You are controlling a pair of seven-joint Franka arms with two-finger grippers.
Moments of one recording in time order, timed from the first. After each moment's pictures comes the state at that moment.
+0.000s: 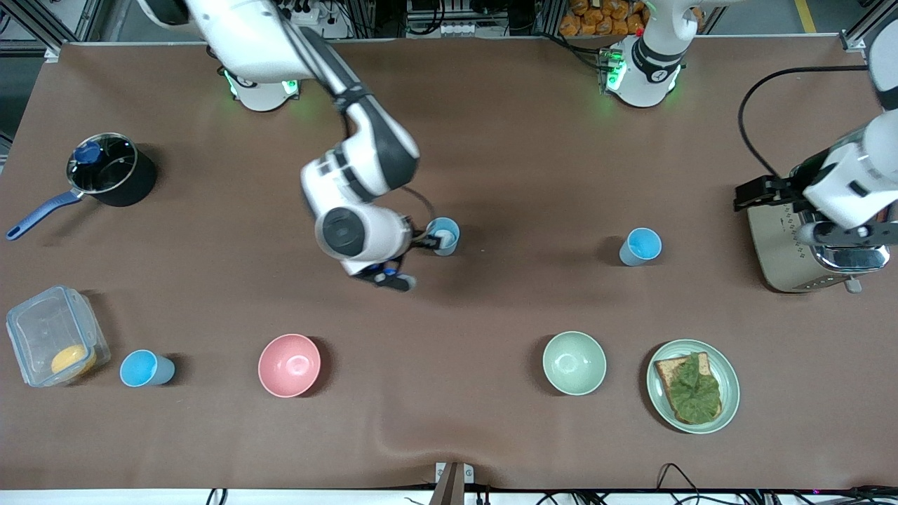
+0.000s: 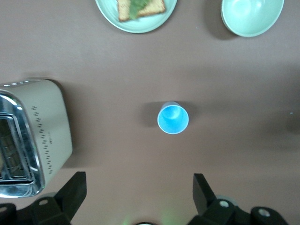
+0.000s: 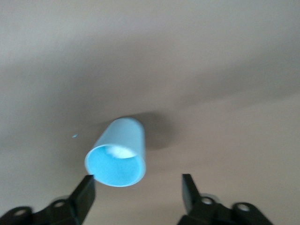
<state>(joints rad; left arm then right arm) -0.03 0.13 -0.05 -1.59 -0.01 1.55 -0.04 0.62 0.65 -0.11 -1.35 0.39 1.76 0.71</state>
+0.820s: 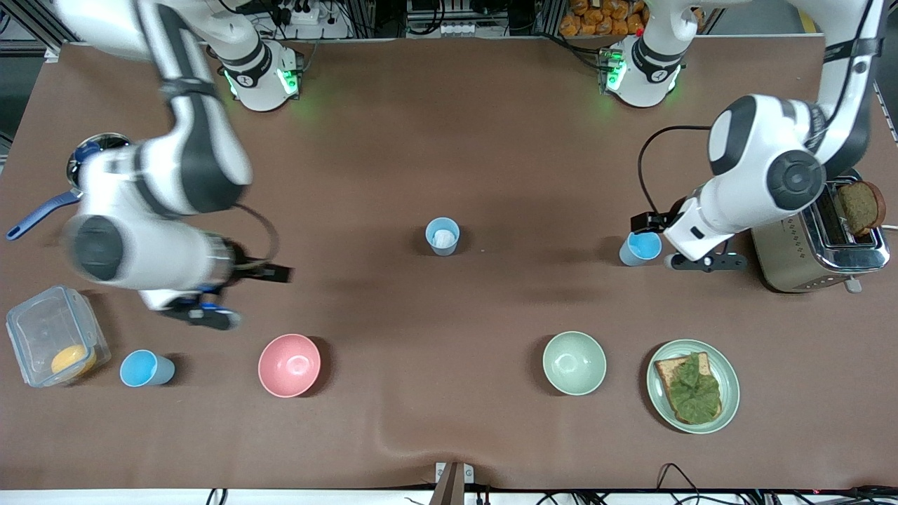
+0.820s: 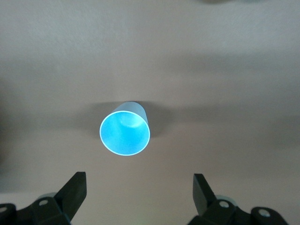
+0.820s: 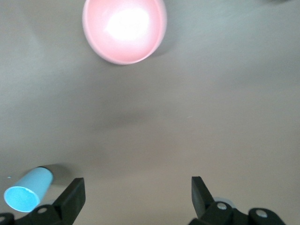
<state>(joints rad) -0.09 0.16 -0.12 -2.00 -0.06 1.97 -0.17 0.31 0.45 -0.19 -1.38 0.21 1.61 0.33</state>
